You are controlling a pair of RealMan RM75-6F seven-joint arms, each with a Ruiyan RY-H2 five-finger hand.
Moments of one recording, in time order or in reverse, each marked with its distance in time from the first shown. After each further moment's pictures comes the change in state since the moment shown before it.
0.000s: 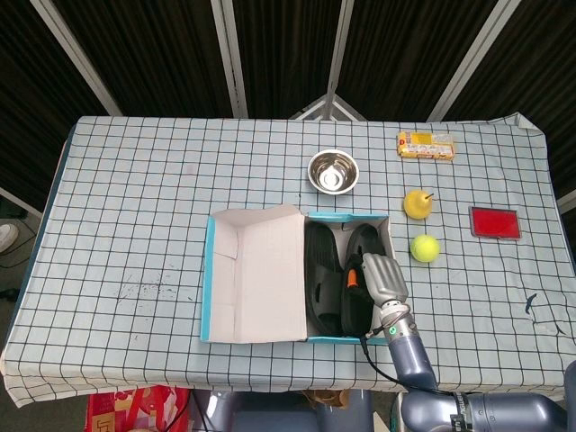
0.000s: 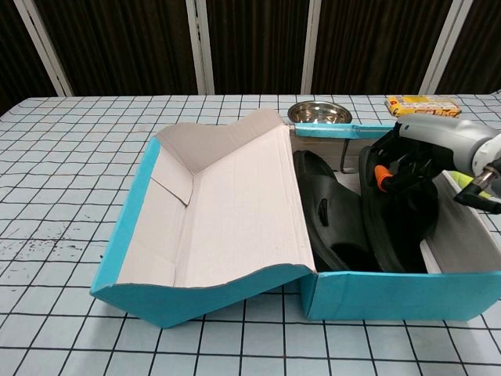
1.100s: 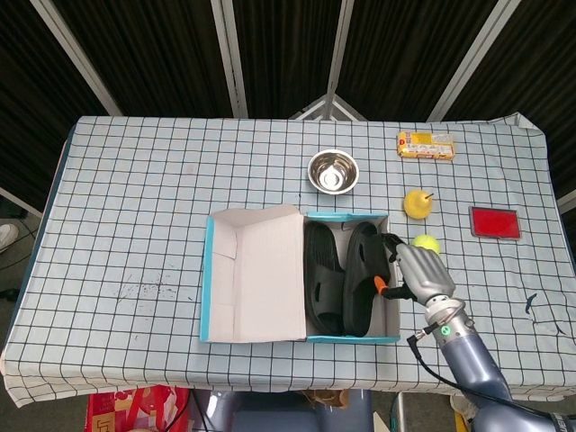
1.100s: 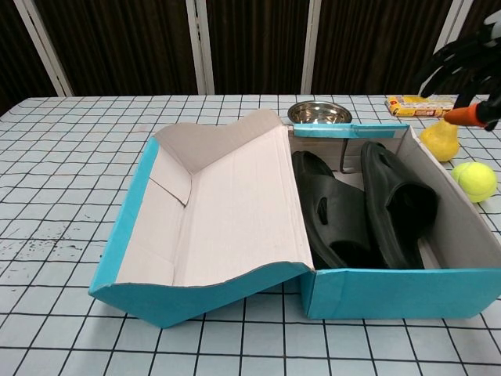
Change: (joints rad) left arm 0.010 0.014 0.015 -0.032 0.084 0.048 -0.028; right arm -0.086 0.562 0.140 -0.373 0.062 -0.218 0.030
